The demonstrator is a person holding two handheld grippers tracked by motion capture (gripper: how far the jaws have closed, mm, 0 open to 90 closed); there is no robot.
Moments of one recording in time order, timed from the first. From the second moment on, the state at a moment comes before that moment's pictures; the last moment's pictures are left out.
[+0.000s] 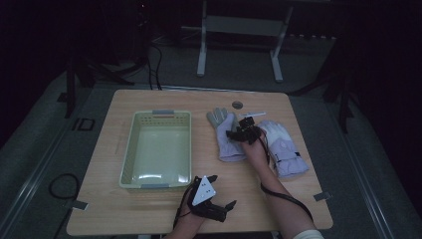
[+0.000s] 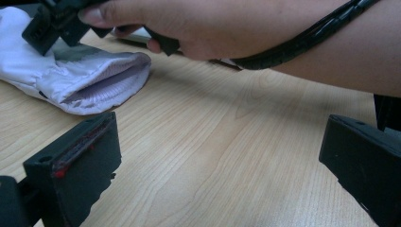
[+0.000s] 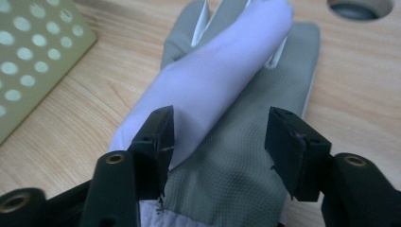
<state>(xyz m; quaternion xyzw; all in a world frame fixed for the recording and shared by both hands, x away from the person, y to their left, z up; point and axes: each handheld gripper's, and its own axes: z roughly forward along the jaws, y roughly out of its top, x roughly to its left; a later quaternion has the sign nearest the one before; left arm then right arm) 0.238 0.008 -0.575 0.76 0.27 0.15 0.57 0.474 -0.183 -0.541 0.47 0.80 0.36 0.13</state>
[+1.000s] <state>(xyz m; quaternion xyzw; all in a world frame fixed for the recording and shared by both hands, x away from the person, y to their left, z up) 0.238 0.008 -0.575 0.76 0.27 0.15 0.57 0.464 -0.178 -0.535 0.46 0.81 0.36 0.13</state>
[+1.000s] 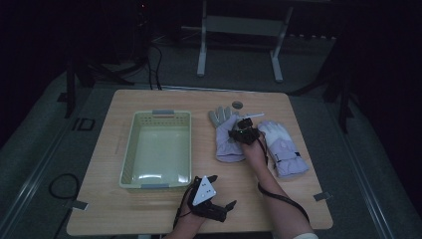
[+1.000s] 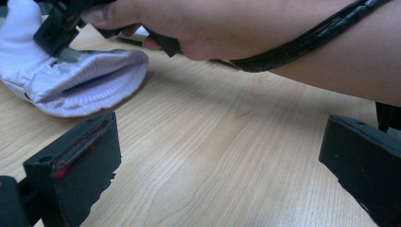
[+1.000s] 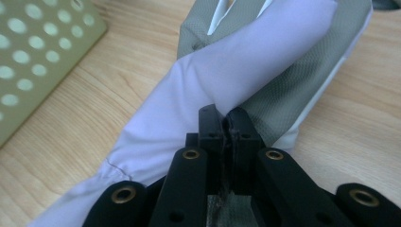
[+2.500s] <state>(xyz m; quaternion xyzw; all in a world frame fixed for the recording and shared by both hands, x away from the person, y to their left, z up) 0.237 0.006 -0.575 0.76 0.27 0.15 0.57 0.349 -0.215 -0.524 0.49 0.78 0.37 0.14</state>
